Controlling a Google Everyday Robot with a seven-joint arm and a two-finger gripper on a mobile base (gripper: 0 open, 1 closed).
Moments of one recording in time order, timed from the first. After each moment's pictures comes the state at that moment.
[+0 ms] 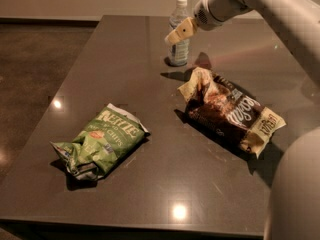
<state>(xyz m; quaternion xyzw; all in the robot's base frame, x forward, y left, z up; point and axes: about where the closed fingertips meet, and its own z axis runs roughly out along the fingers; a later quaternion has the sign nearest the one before) 0.776 -0.101 0.938 -0.34 0.85 0.07 0.40</state>
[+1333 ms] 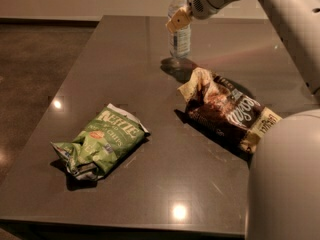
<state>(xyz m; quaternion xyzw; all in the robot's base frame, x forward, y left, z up) 0.774 -0.071 0.964 -0.39 0.82 0.11 0.40</state>
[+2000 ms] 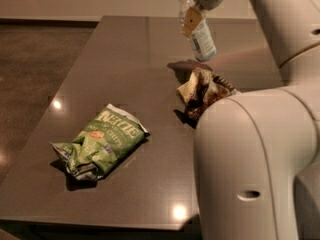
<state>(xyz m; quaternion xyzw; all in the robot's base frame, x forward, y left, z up) 0.752 -0.110 0.963 -0.47 0.85 -0.02 0.24</state>
